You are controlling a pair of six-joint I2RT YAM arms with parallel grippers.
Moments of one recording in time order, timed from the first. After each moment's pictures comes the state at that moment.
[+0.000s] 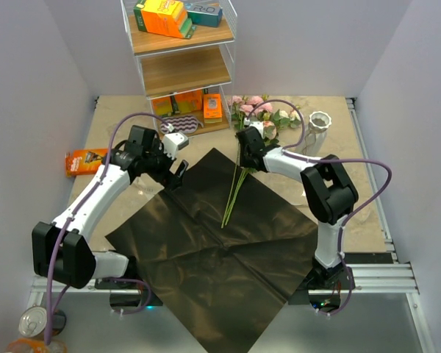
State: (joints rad) left arm -0.29 1.31 1.08 -0.70 0.32 0.32; right arm 0.55 1.95 1.29 -0.21 0.34 0.44
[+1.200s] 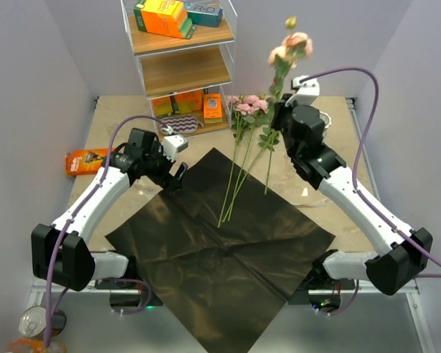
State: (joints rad) left arm -0.29 1.29 1.05 -0.69 0.32 0.32; right arm 0.55 1.28 1.23 -0.08 0.45 0.23
